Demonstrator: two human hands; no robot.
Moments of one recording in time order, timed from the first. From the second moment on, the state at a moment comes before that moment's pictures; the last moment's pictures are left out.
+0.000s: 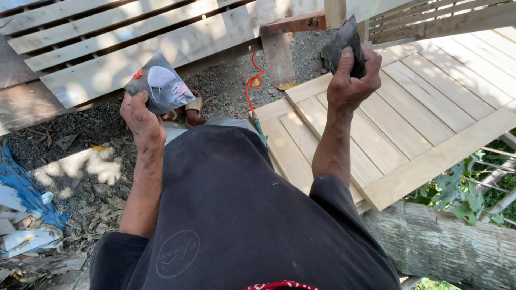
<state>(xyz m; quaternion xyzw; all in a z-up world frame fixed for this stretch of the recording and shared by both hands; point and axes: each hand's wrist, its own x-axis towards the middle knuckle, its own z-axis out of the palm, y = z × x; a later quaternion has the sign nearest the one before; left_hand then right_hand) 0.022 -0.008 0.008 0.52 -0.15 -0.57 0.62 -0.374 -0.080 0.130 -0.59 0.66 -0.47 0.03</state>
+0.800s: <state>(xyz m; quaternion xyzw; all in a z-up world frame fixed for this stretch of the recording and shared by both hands) 0.007 0.001 0.028 0.59 -0.31 -0.48 0.57 -0.255 -0.040 0.101 -0.83 0.40 -0.29 0.27</state>
